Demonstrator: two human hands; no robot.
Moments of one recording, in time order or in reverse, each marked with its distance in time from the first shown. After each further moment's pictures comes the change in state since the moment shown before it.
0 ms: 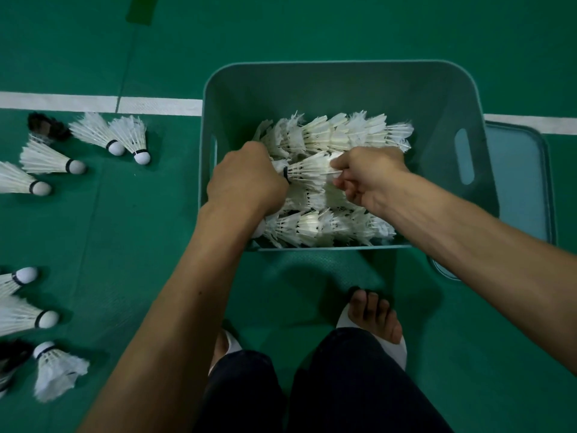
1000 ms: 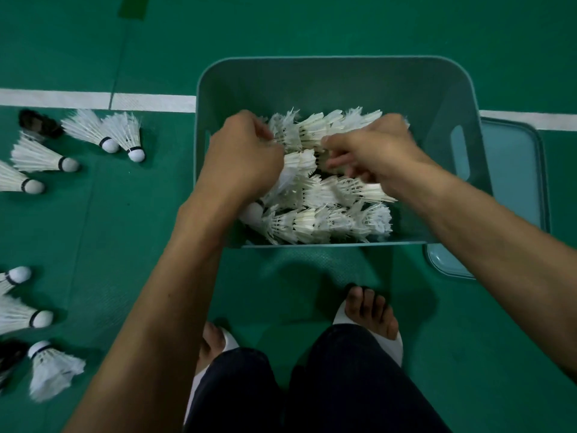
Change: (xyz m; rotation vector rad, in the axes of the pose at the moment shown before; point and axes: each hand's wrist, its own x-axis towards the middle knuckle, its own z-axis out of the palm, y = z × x) left_hand 0.001 0.002 -0.011 -0.334 0.102 0.119; right_hand -0.003 -0.018 -0.019 -0.279 -0.108 -0.266
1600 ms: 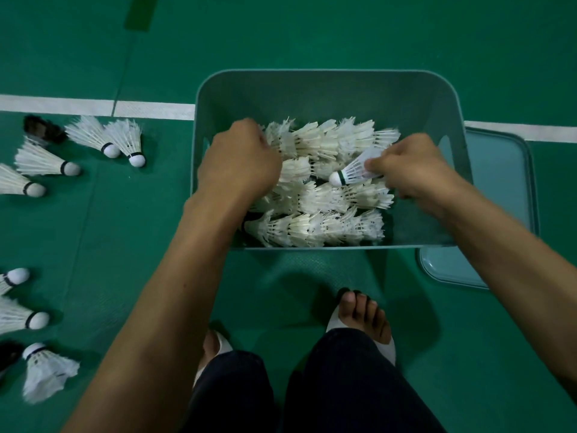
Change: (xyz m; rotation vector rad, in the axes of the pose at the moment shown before) left_hand -0.007 0.017 0.000 0.204 0.017 -0.022; right_hand -0.010 0.022 -0.045 -0.299 0.111 -0.031
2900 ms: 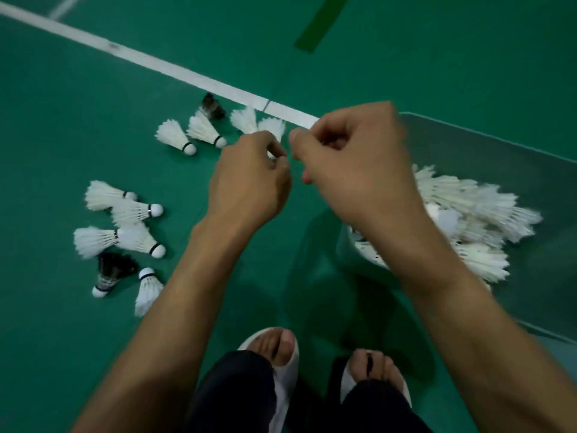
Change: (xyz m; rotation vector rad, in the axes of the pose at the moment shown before) left_hand -0.042 -0.146 -0.095 -0.145 0.376 -0.082; right_hand -0.139 -0.179 0.146 0.150 -0.074 -0.794
